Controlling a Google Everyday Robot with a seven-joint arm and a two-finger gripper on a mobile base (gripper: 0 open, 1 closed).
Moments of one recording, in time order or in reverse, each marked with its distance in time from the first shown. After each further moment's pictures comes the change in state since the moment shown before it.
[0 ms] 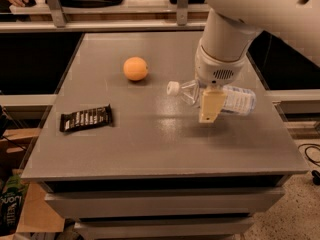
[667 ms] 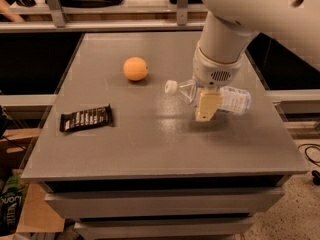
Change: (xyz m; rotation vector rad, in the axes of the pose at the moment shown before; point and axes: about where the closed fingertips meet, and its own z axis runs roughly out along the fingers) arm -0.003 0.000 0.008 -0.023 -0.011 0.005
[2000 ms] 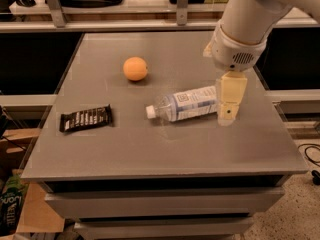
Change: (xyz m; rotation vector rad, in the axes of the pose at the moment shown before) arm 0.021 -0.008 -0.039 0.033 -0.032 -0.007
